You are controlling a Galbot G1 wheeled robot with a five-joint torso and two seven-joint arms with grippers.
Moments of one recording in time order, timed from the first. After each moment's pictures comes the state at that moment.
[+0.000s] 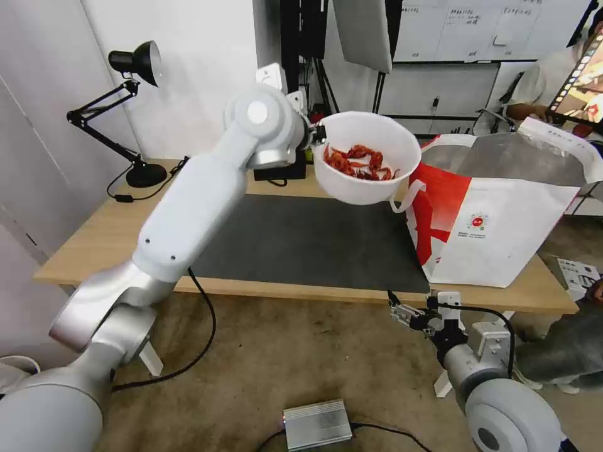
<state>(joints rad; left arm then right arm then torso) -0.08 -1.34 0.15 -1.56 -1.77 0.74 -1.15 -1.53 1.00 0.43 2.32 0.65 -0.45 0.43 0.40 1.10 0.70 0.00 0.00</state>
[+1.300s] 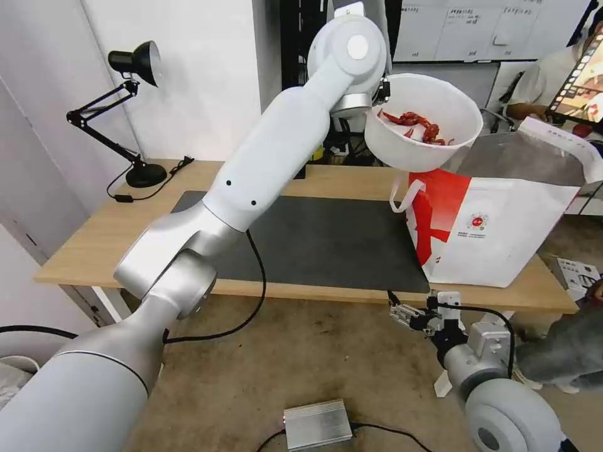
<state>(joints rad) -0.25 -1.60 0.22 -1.28 -1.62 0.74 -1.10 -1.53 1.00 0.43 2.32 0.65 -0.45 0.43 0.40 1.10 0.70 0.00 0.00</state>
